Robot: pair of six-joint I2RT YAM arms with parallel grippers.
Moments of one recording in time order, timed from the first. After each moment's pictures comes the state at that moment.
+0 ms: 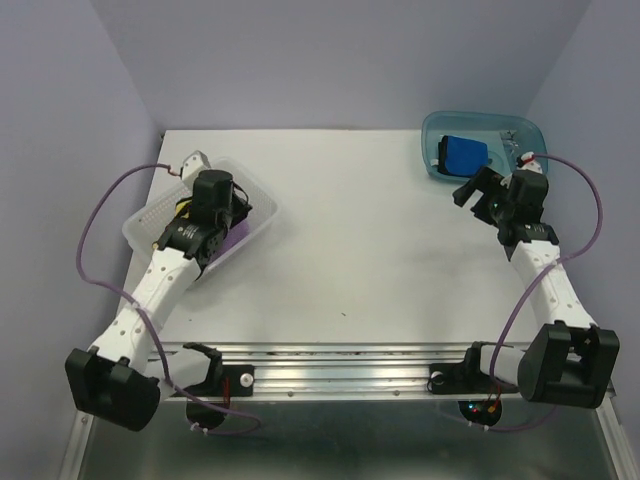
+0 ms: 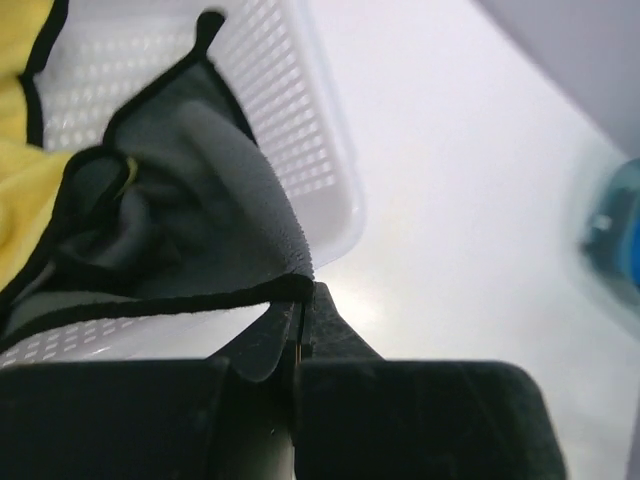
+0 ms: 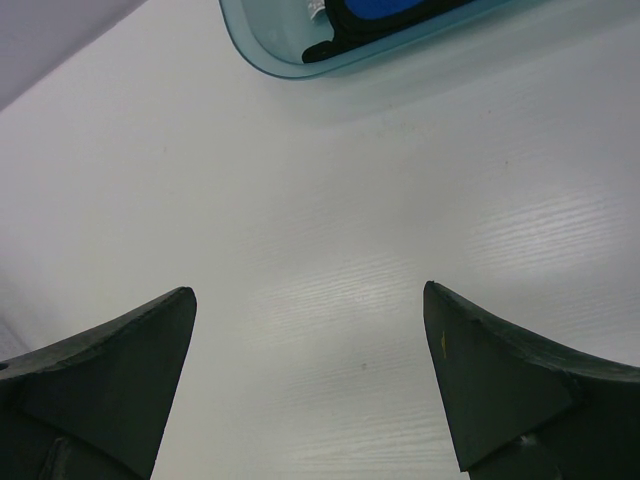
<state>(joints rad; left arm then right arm) -0.34 1.14 1.02 -0.52 -0.33 -0.82 -0.14 1.20 0.91 -0.20 -0.14 0.45</state>
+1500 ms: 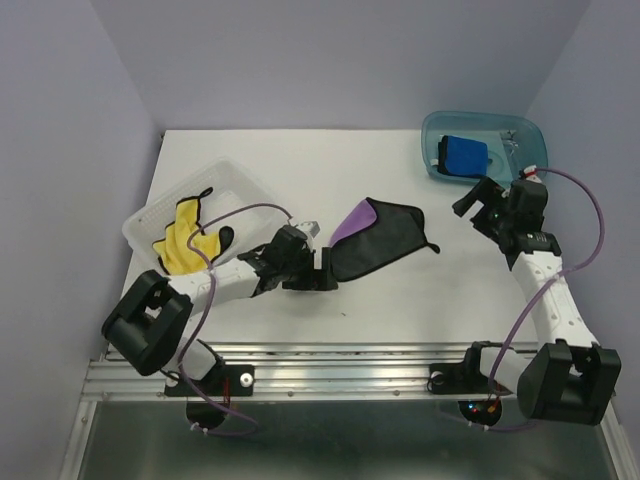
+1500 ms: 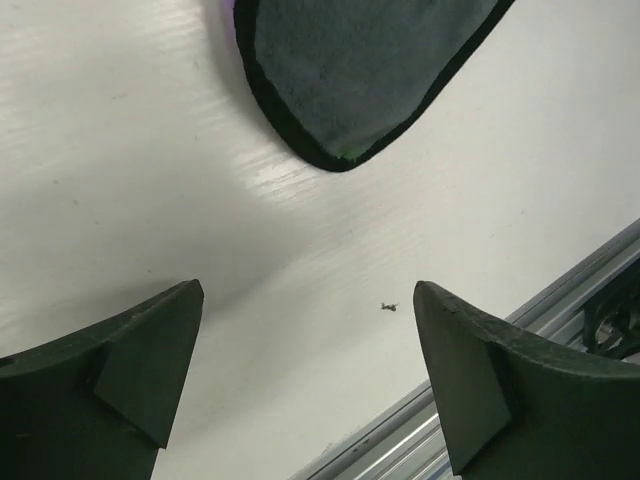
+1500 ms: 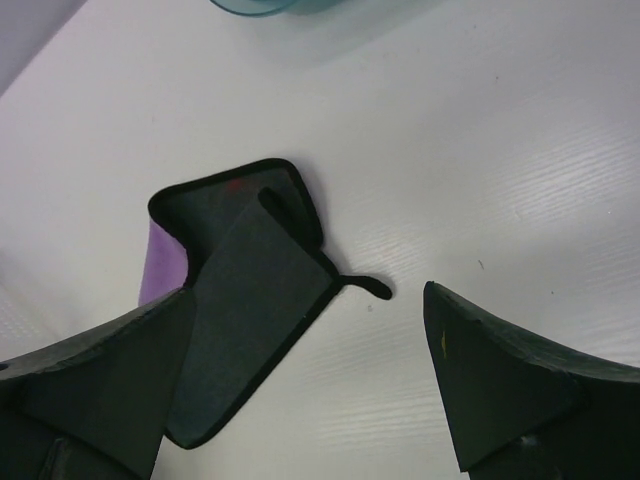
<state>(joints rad) -0.71 1.46 0.68 -0.09 0.21 -0.60 -0.13 1.09 0.87 -0.33 -0.13 0.55</state>
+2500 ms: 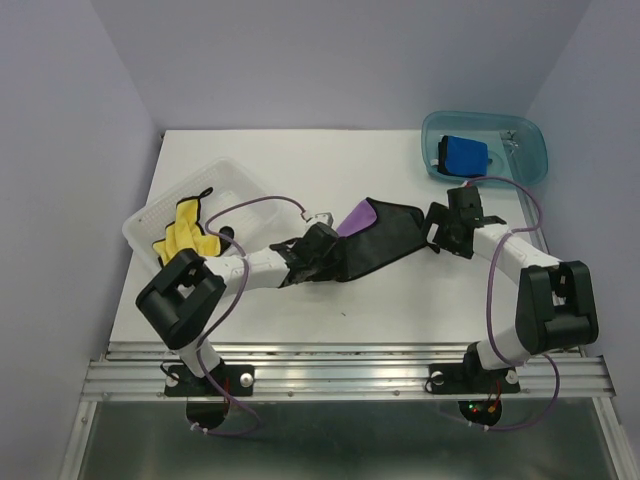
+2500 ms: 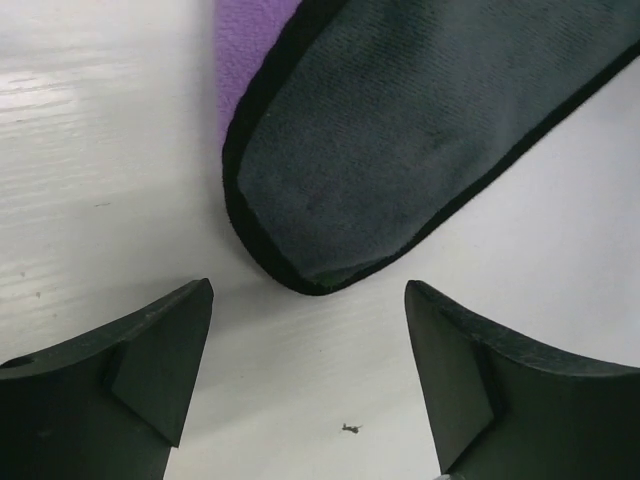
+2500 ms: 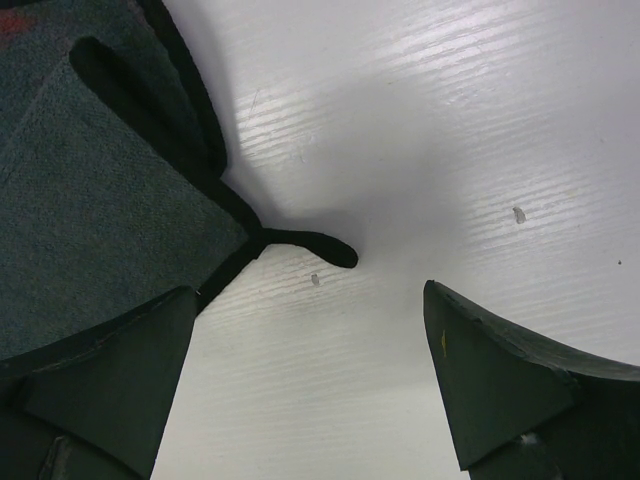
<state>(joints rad) -0.83 1.62 0.86 -0.10 -0.09 -0.78 0.12 1.48 0.87 -0.37 0.14 0.49</state>
